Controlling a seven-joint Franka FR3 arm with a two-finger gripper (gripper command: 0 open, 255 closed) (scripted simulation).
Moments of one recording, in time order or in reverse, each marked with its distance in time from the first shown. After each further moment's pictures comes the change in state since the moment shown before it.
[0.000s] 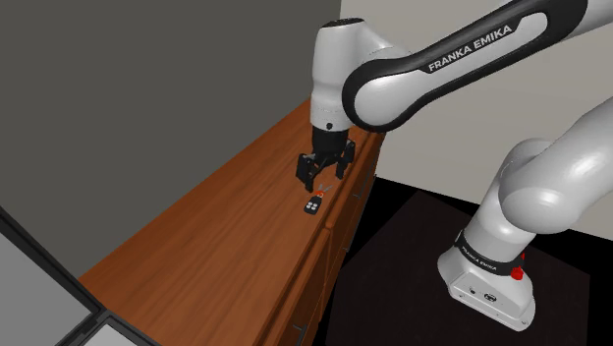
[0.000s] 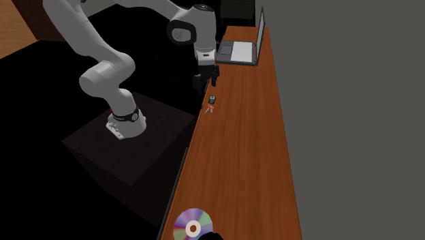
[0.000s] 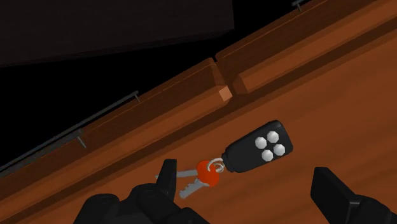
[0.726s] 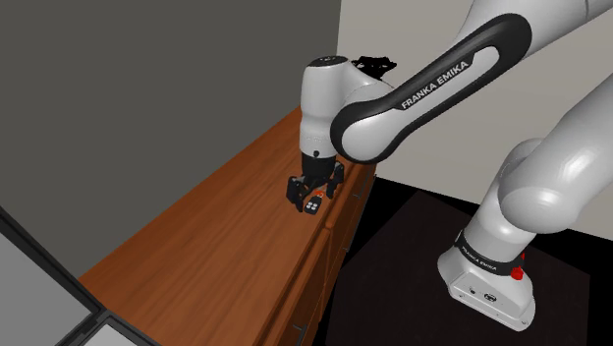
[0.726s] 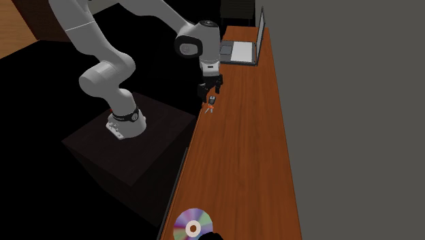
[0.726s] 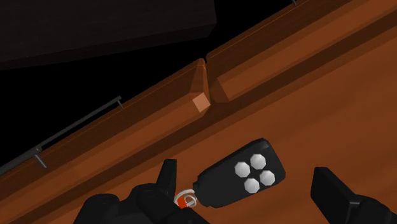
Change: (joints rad) arm -0.015 0.157 0.066 -0.018 -0.025 0.175 0.085
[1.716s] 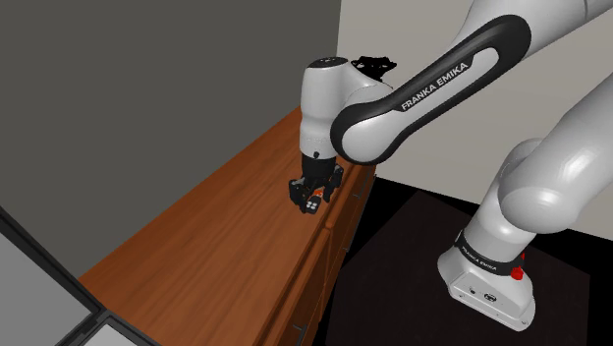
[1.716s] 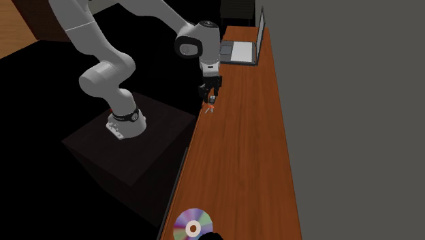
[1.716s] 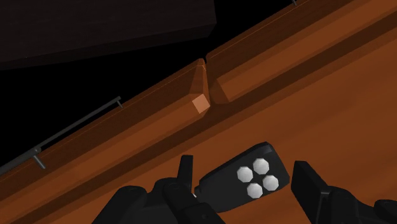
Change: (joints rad) arm 0.000 0.003 0.002 -0.003 0.000 0.006 0.002
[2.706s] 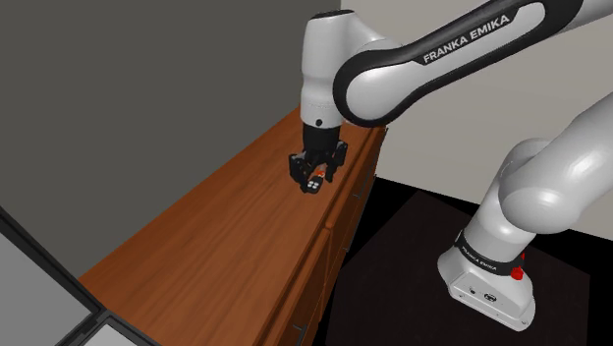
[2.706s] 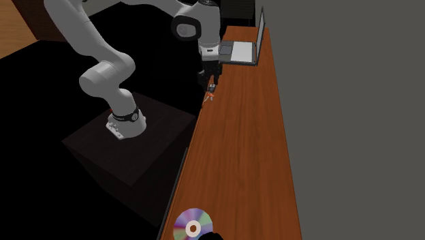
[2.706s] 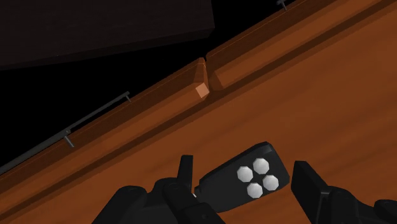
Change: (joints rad) arm 0.014 -0.124 -0.040 0.086 0.026 -0.206 -0.030
